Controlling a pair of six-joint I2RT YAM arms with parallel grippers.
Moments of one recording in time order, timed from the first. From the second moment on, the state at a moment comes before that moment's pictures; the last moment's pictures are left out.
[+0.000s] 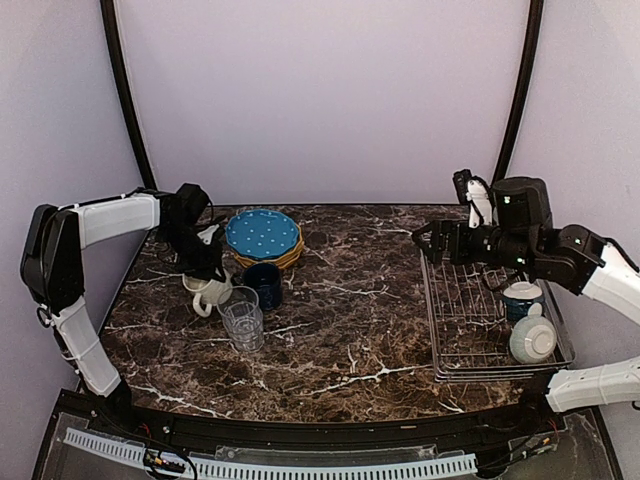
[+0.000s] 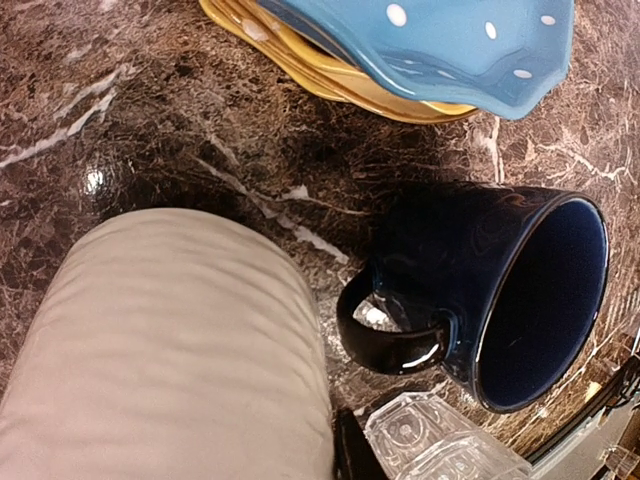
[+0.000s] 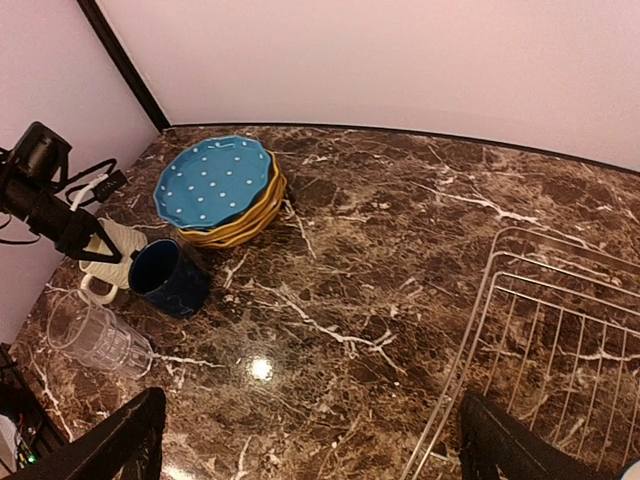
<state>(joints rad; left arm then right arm) -0.30 1.76 1.33 -0.89 0.28 -0.24 0.75 0.97 0.99 -0.47 0.15 0.37</state>
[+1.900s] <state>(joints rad) -0.31 1.31 1.20 -0.40 0.65 -0.29 -0.35 0.99 0.71 -0.73 -0.13 0.69</state>
